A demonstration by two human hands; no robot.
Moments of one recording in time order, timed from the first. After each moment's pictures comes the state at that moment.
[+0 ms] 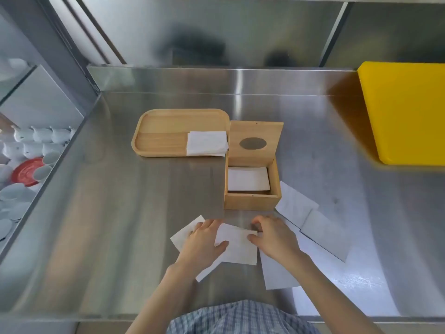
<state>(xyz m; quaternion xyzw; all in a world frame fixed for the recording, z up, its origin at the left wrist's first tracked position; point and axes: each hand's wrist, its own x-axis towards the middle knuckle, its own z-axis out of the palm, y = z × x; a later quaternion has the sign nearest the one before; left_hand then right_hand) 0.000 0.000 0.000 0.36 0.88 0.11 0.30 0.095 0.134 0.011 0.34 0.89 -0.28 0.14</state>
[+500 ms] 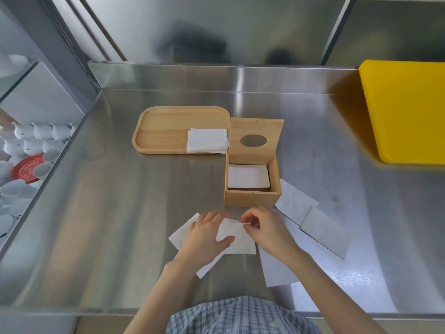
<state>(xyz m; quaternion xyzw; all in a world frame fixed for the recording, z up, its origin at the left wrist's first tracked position) 0.002 0.000 0.011 0.39 0.87 0.17 0.26 0.090 0.126 0.029 0.30 0.88 -0.37 0.05</state>
